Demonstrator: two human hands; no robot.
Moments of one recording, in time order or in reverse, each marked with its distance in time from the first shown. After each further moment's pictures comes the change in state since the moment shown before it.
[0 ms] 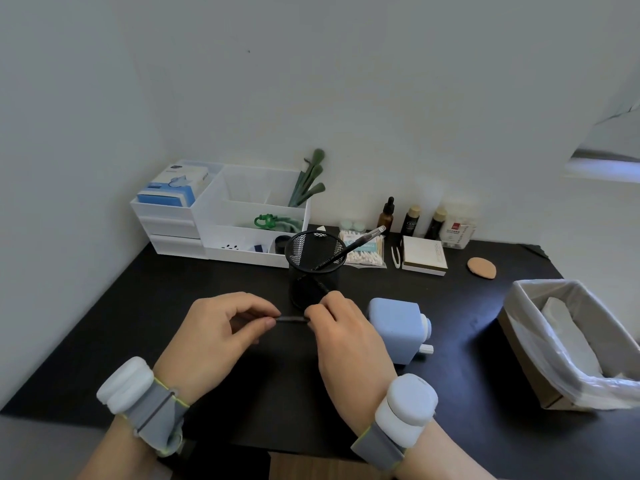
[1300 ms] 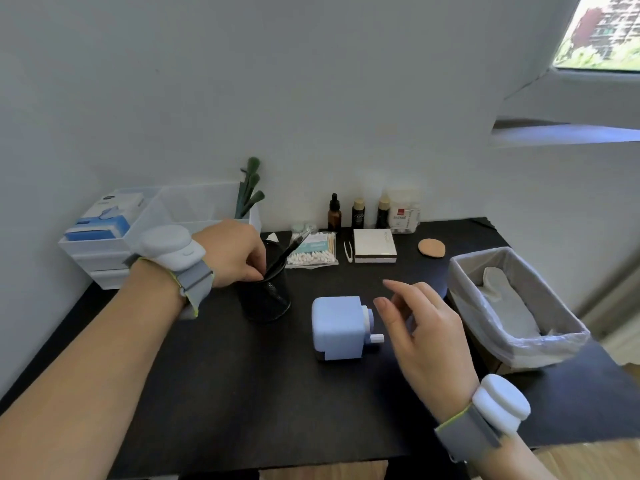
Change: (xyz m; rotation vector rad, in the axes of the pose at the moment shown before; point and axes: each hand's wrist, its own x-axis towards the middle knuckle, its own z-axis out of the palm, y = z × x) left_hand 0.132 0.093 0.017 0.934 -0.488 0.236; right_hand -0.056 0.114 -0.060 0.194 0.387 0.289
